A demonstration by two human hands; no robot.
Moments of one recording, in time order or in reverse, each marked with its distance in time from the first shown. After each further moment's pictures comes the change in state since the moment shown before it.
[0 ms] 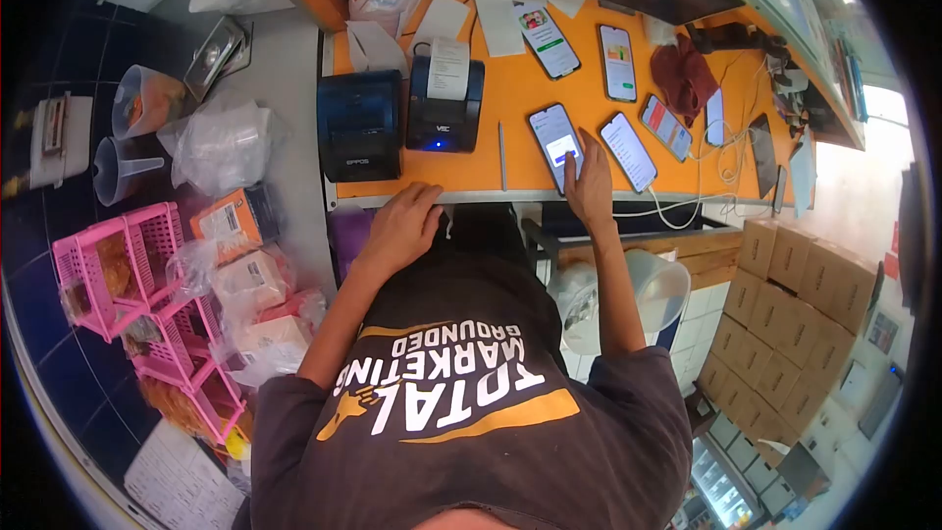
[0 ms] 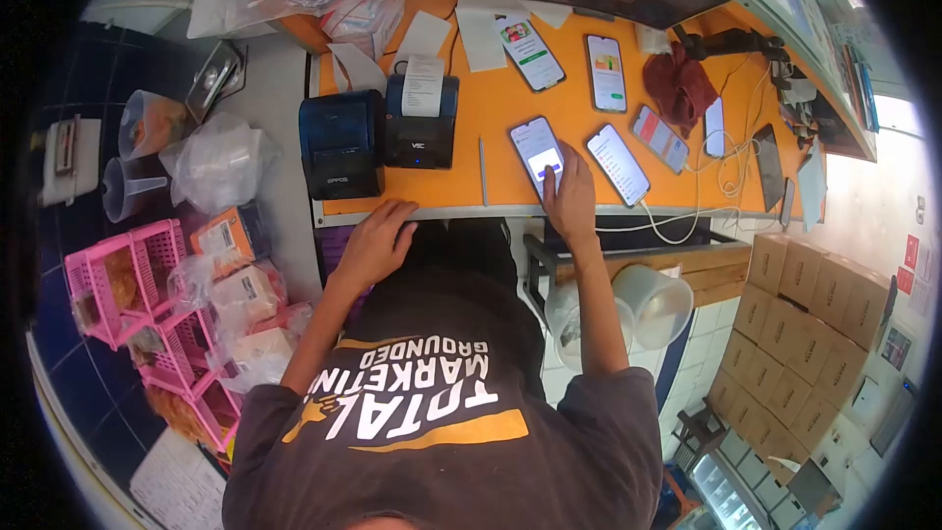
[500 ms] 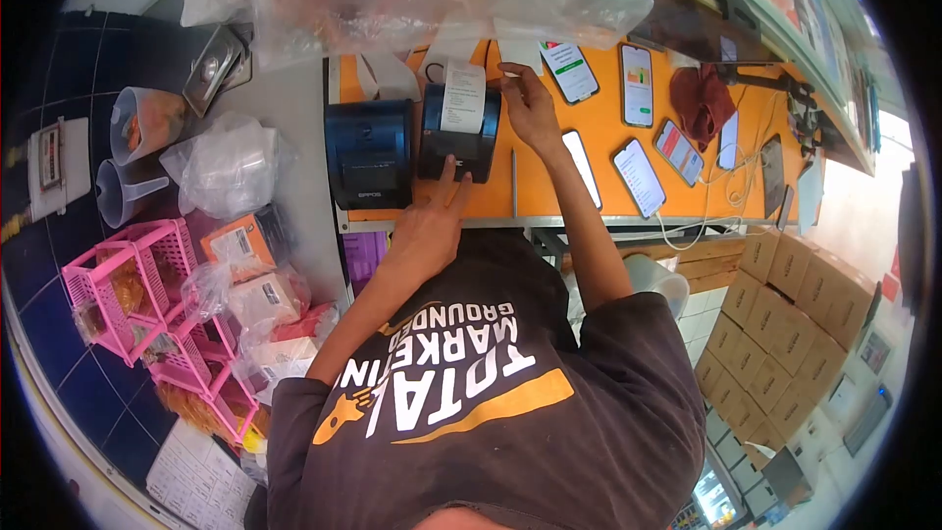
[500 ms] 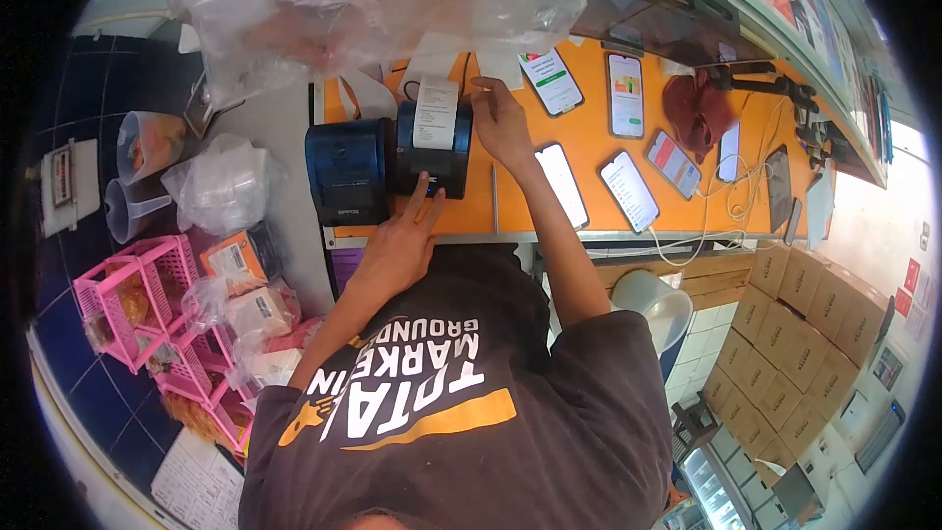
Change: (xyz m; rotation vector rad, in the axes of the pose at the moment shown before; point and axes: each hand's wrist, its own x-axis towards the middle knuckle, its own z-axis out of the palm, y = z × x) left_hand 0.065 0.020 -0.029 0.226 -0.259 -0.093; right_hand 0.170 -0.077 0.082 0.745 -0.198 0.245
